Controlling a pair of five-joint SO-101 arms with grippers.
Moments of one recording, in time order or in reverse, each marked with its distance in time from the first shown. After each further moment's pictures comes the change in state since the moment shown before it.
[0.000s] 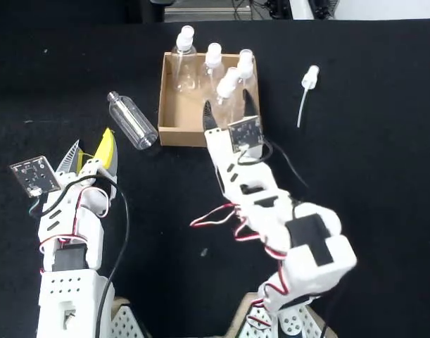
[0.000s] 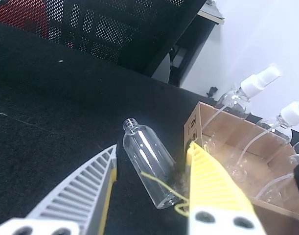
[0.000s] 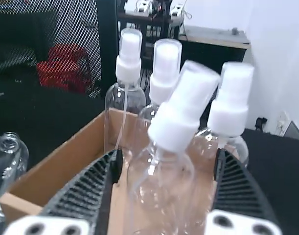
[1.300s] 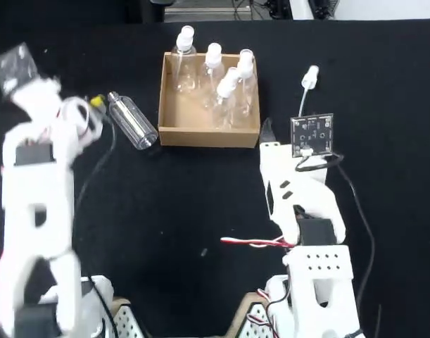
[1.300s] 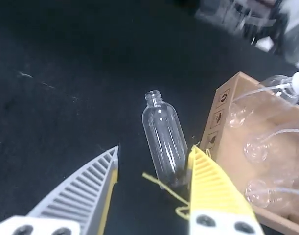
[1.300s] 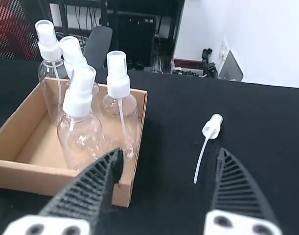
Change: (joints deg) left arm -2.3 51.7 -68.8 48.7 0.0; right arm 14.4 -68.7 7.6 77.5 -0.1
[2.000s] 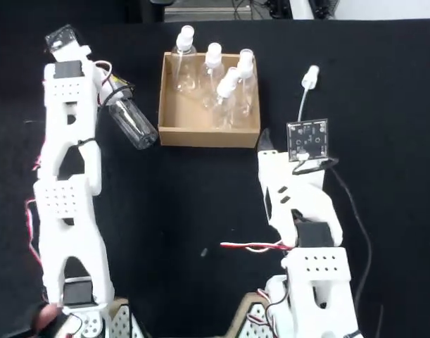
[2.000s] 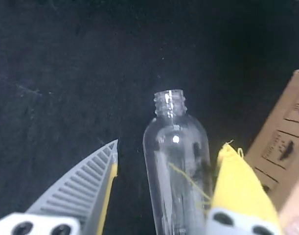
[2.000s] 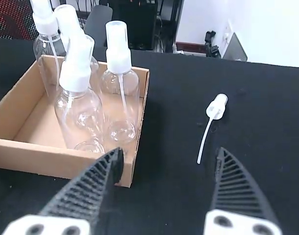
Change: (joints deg) left arm 1.8 74.8 -76.1 26.8 4.4; right arm 0.0 -0.7 4.0 0.0 0.0
